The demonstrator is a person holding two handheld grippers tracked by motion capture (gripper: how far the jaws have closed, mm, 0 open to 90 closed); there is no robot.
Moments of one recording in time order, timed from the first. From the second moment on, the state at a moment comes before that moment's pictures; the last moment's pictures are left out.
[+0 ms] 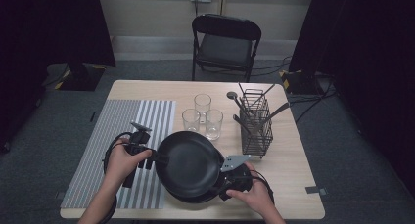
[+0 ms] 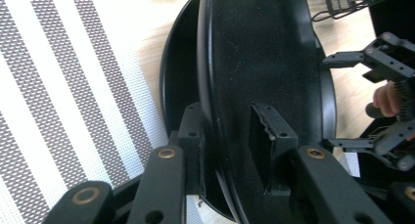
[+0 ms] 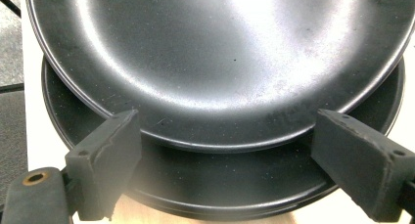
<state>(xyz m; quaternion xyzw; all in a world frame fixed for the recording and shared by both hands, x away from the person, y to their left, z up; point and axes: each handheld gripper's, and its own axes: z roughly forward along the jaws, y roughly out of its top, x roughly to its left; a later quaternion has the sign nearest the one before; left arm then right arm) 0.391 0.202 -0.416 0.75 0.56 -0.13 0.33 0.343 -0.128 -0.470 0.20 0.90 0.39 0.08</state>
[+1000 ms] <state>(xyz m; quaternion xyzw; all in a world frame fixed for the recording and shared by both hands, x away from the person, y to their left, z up) 0.397 0.206 -0.412 0.74 0.56 -0.15 0.32 0.342 -0.127 -0.471 0.20 0.90 0.39 0.08</state>
